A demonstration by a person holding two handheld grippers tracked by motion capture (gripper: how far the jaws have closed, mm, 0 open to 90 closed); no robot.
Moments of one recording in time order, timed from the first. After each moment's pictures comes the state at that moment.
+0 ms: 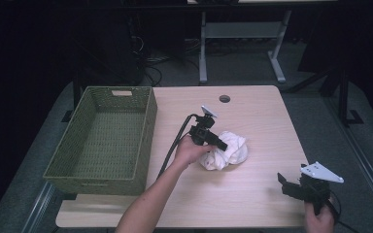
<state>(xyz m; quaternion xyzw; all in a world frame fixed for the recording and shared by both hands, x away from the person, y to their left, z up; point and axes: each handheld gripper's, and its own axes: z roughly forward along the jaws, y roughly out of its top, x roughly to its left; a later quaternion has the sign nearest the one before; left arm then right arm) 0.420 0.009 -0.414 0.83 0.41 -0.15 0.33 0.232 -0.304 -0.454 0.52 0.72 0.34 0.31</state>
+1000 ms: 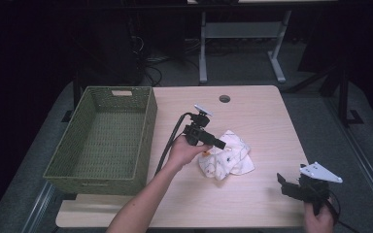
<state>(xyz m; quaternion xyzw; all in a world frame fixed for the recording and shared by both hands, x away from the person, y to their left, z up) 0.405 0.028 -0.393 0.83 0.39 -0.12 0.37 0.232 -0.303 -0.455 0.51 0.72 0.34 0.31</state>
